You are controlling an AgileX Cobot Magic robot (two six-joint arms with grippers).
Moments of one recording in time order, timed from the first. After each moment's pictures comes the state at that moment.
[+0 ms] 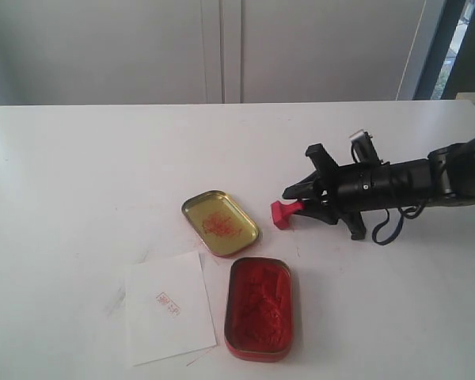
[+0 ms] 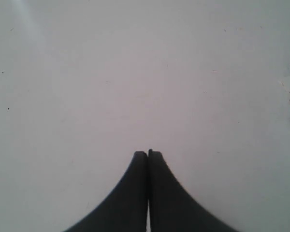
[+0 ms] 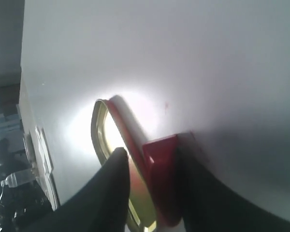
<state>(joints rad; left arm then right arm) -0.03 0.00 0.02 -0.07 0.52 0.10 0.05 2.17 -1.12 1.59 0.83 -0.86</state>
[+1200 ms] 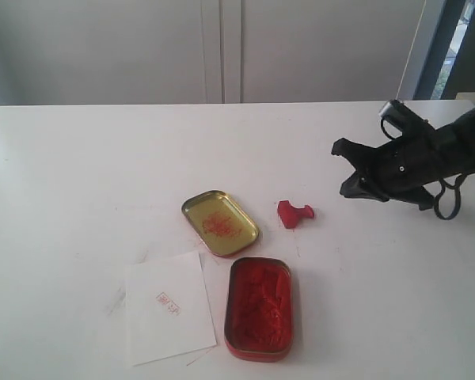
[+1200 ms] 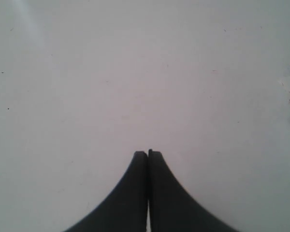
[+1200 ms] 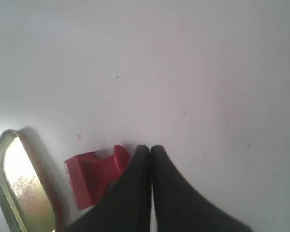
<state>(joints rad) -0.03 0.00 0.02 -0.07 0.52 0.10 0.03 1.95 -1.12 1.05 0.52 -0.58</state>
